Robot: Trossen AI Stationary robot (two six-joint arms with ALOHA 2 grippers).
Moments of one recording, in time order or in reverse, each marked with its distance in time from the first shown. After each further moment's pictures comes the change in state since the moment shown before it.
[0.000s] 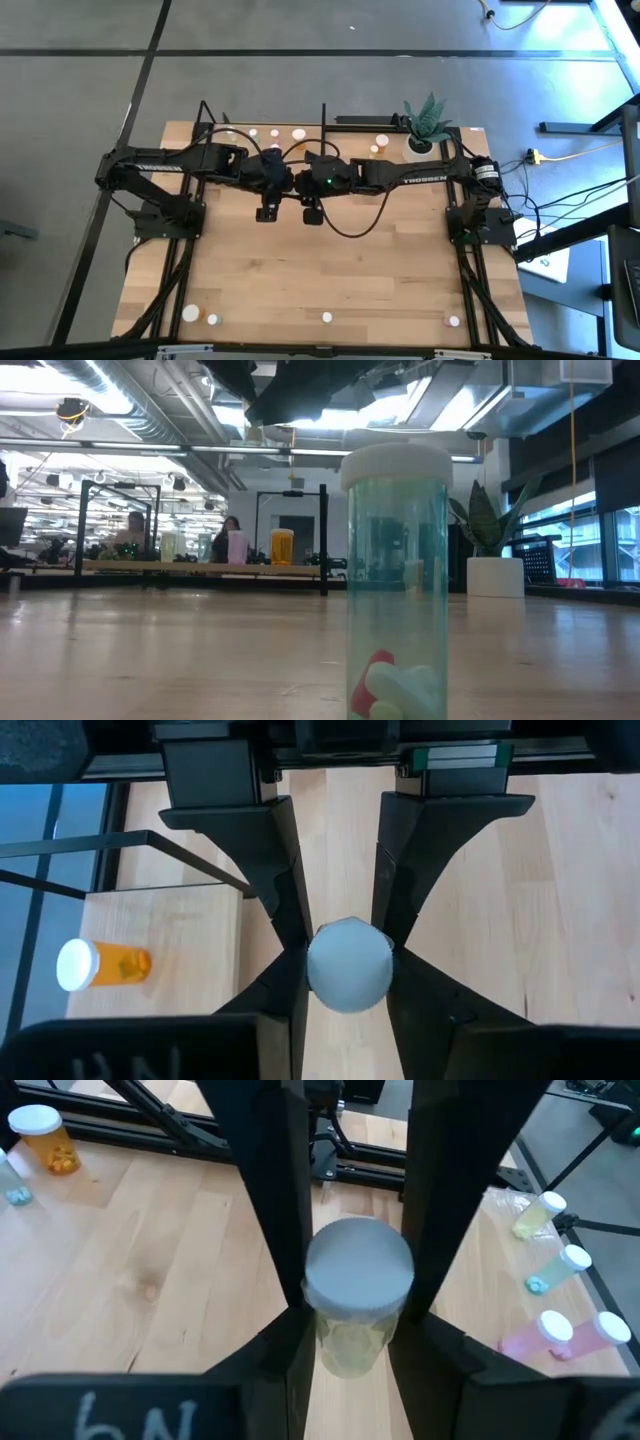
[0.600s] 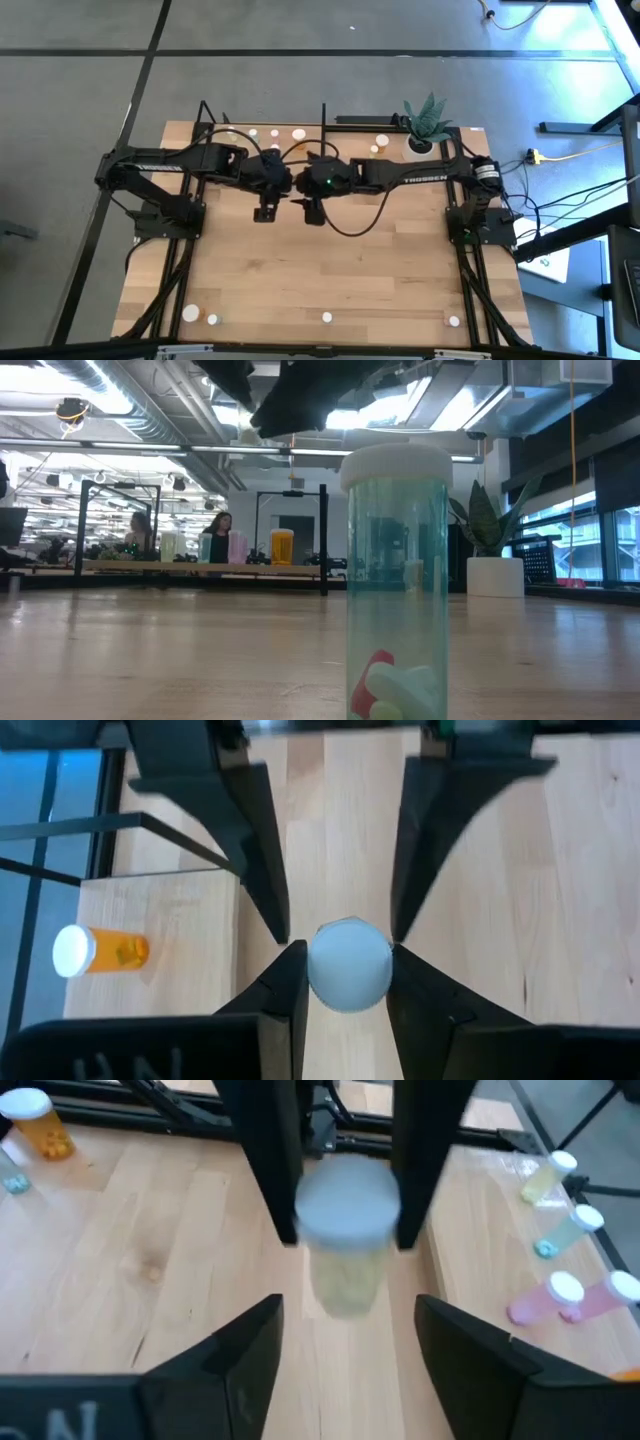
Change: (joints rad) left arm 0.000 -0.001 0.000 -0.037 0.004 -0.001; right arm -0.005 -0.004 0.000 -0.067 0.004 0.053
